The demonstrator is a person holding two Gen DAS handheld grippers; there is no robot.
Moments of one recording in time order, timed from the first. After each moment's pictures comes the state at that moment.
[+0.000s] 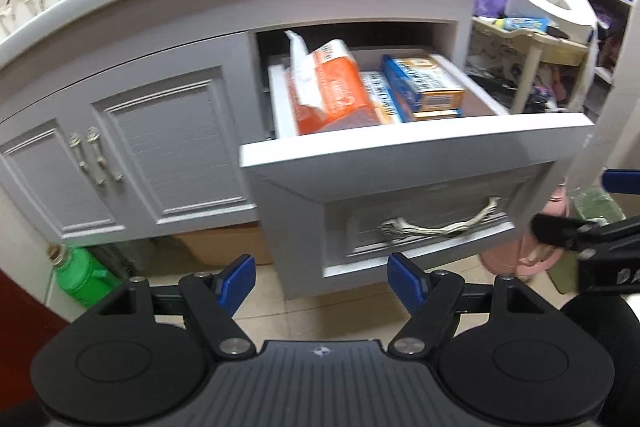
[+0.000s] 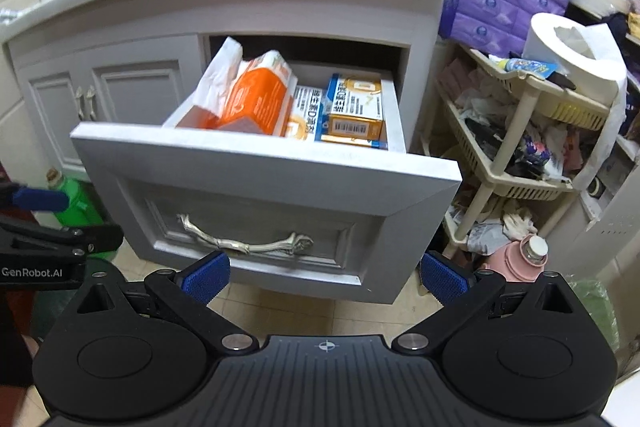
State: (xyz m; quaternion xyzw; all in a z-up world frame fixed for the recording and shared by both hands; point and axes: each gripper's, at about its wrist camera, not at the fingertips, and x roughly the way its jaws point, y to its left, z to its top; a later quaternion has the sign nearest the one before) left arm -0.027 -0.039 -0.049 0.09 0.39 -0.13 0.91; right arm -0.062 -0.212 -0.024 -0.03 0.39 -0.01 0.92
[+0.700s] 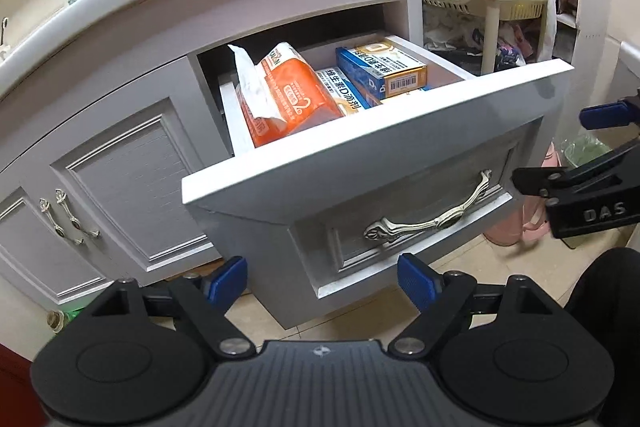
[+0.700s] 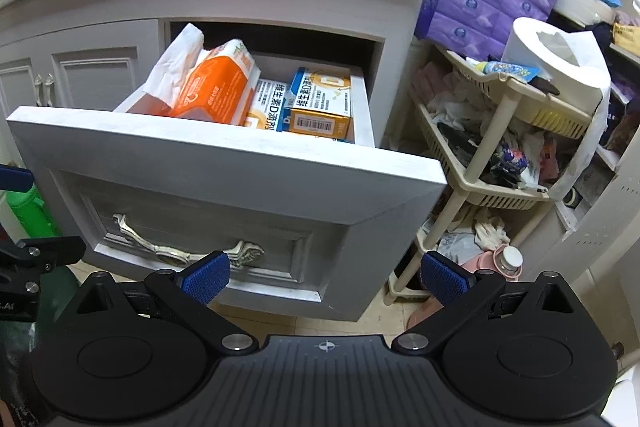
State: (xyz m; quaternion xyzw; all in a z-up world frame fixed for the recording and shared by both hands) left arm -0.012 -0.054 -0.066 0.16 0.37 -0.18 0.90; right arm -0.035 -0.217 -0.052 -0.06 0.38 -0.06 0.92
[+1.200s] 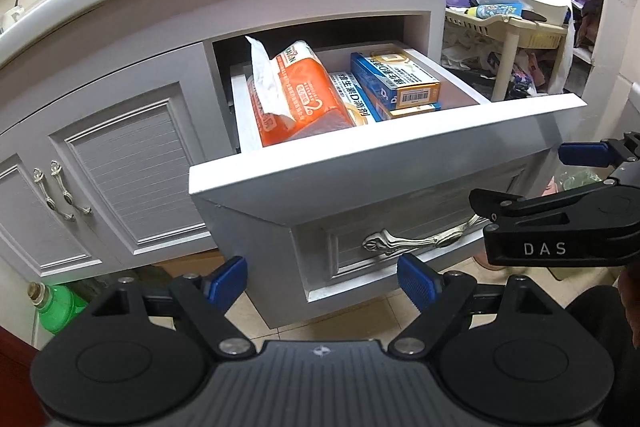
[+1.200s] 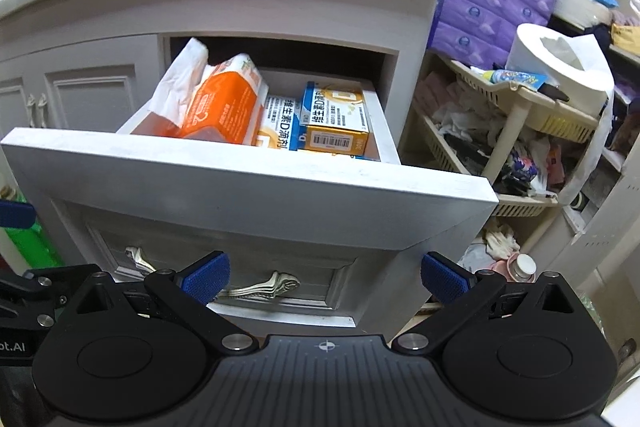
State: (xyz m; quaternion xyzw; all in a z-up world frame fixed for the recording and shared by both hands) left arm -0.003 -0.051 -0.067 0.11 0.38 -0.17 0.90; right arm -0.018 -0.197 -0.057 -0.04 0.36 -0.07 0.93
